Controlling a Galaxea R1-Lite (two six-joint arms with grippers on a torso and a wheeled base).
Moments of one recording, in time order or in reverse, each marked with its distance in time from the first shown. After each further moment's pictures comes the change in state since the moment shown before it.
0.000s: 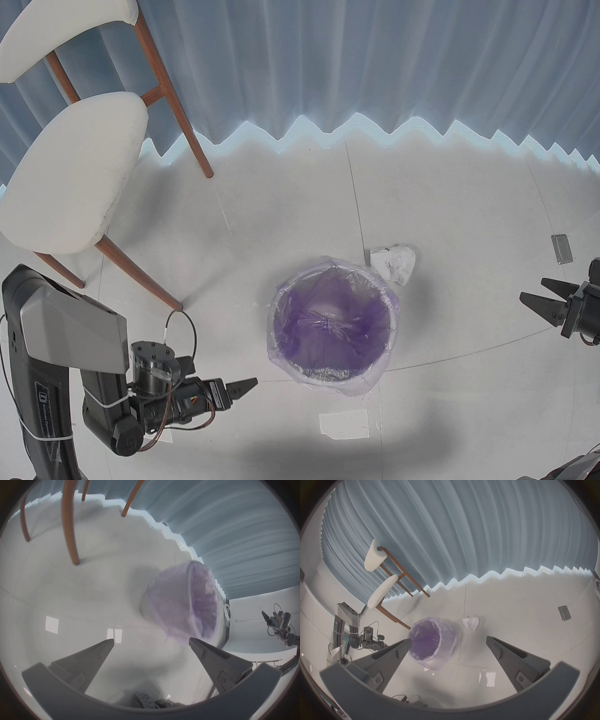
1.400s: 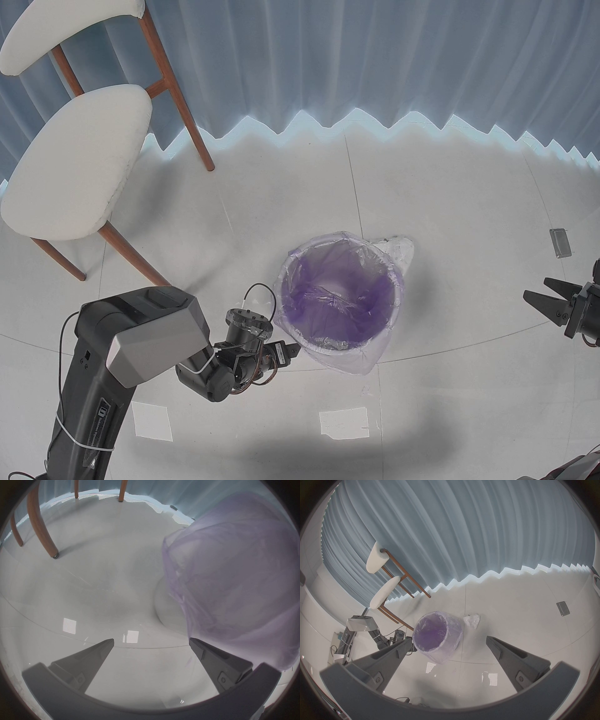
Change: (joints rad) left arm -0.109 0.294 -0.864 0.659 0.277 -0.012; right arm 0.000 -0.033 0.010 -0.002 0.000 0.038
